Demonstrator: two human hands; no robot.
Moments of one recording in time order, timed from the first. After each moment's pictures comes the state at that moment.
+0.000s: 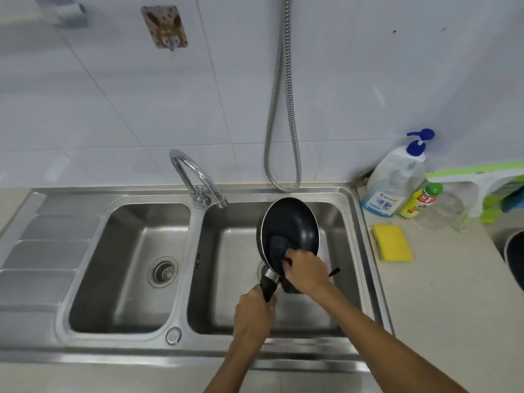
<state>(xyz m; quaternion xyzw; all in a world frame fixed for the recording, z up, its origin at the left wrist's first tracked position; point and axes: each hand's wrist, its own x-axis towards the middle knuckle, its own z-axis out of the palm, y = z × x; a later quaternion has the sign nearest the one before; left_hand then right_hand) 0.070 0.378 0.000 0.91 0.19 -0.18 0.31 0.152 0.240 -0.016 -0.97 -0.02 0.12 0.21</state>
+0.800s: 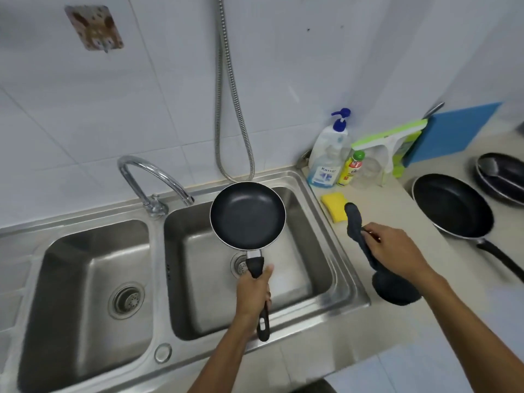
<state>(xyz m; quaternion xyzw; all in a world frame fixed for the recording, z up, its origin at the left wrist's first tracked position) 0.067 0.373 -0.001 0.70 0.20 -0.25 0.64 0.037 0.069 0.087 -0.97 0.18 0.04 0.17</state>
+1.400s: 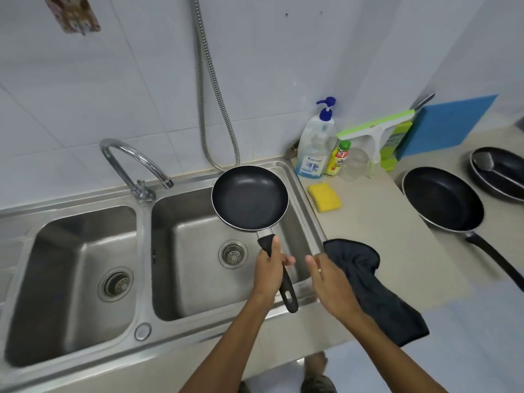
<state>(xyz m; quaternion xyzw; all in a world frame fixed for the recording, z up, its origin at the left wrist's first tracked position) 0.042 0.295 0.012 0.71 0.13 -0.22 0.66 -0.032 0.162 0.026 -0.89 0.25 0.08 0.37</state>
